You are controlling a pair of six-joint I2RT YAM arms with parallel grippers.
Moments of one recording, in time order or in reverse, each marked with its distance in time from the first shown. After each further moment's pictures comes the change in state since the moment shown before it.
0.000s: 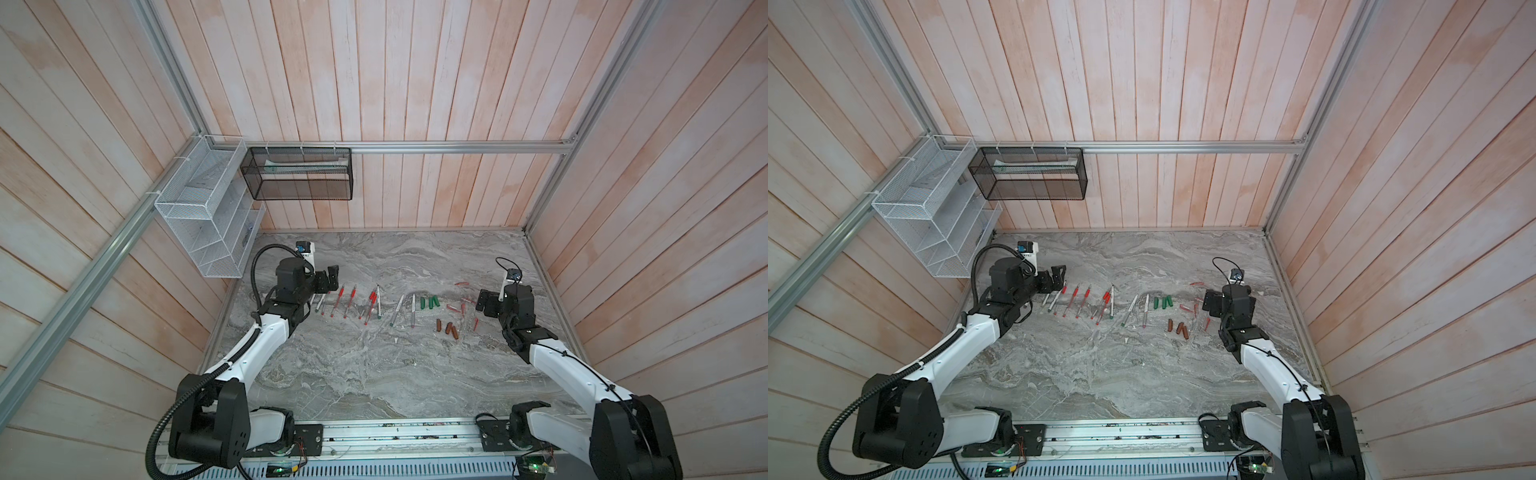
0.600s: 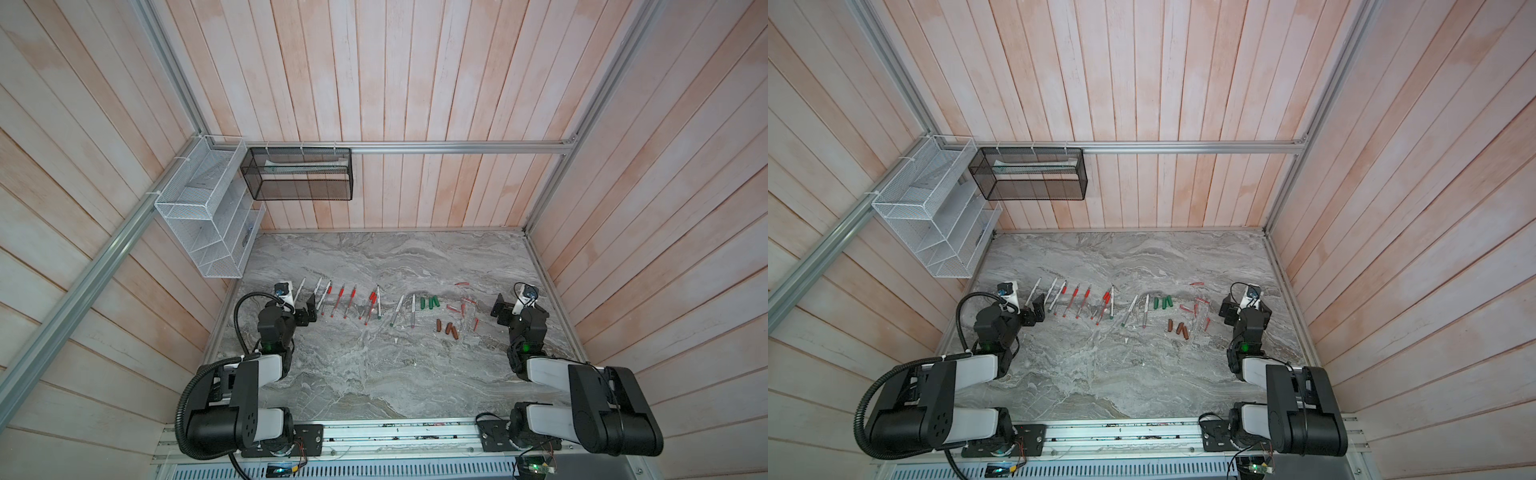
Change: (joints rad) left arm 0.207 0.092 -0.514 0.772 0.063 0.119; right arm -0.173 0.172 -0.267 0.715 -0.048 -0.115
